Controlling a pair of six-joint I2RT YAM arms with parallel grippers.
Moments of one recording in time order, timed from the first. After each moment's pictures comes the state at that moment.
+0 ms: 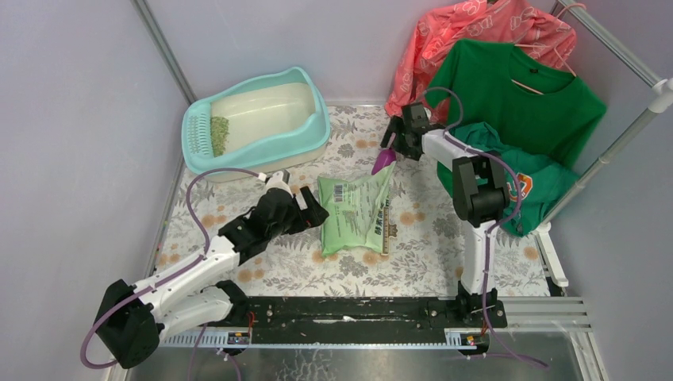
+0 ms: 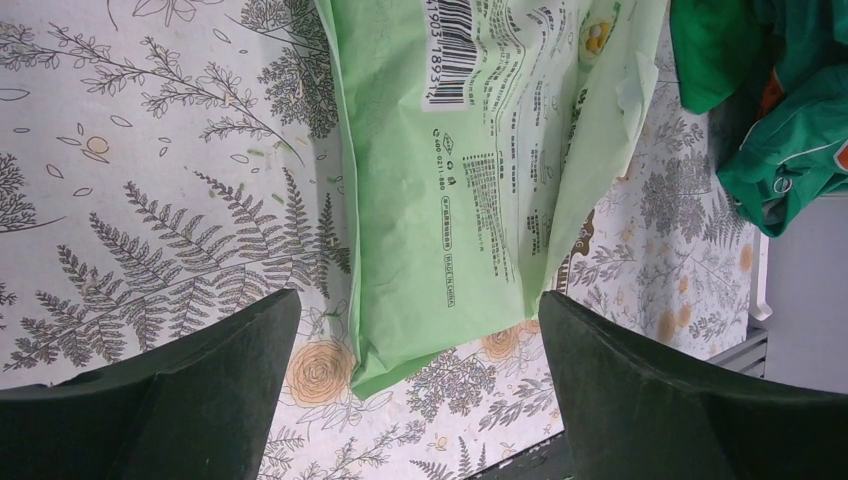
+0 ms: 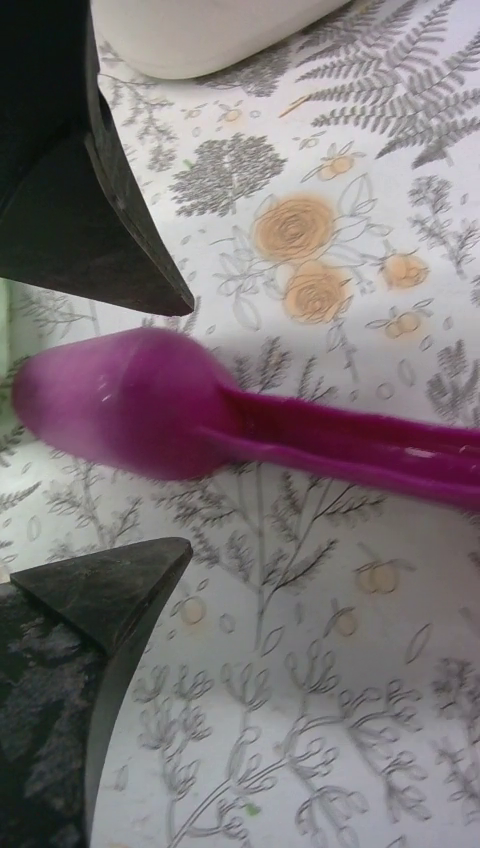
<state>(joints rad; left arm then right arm) -0.70 0.99 0.60 -0.24 -0.11 -0.87 0.26 2.13 1.56 -0.32 0.02 0.59</state>
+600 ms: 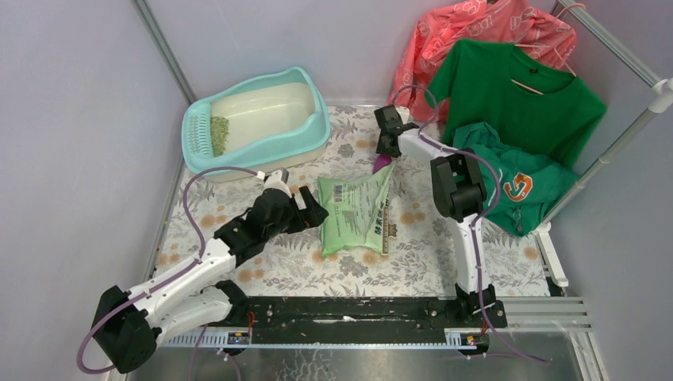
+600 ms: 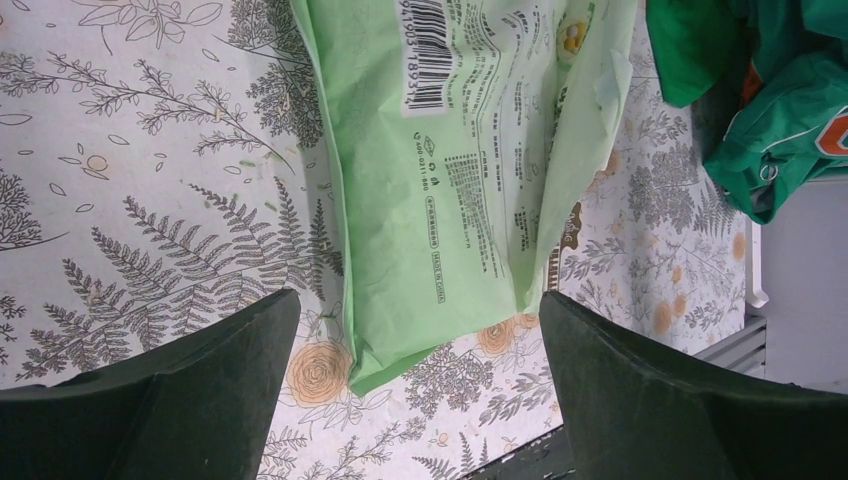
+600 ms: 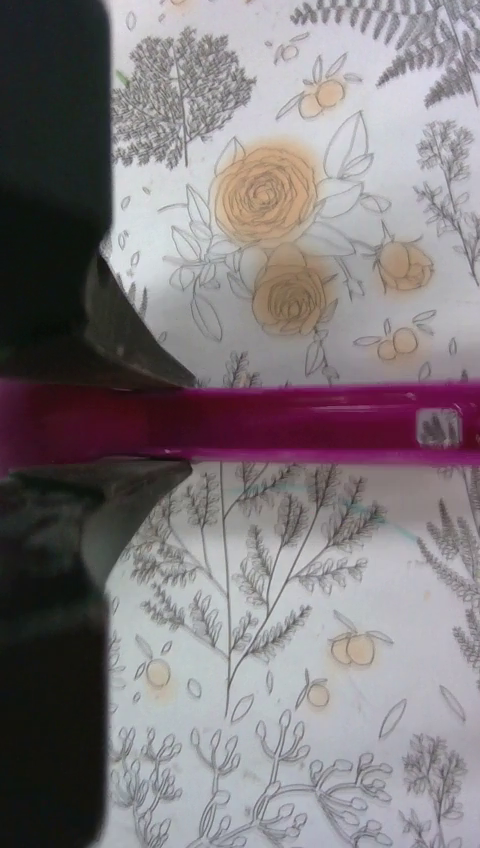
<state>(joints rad) -0.70 0.95 0.60 -0.24 -0.10 -0.83 0.39 2.32 1.81 -0.45 0.29 0.52</state>
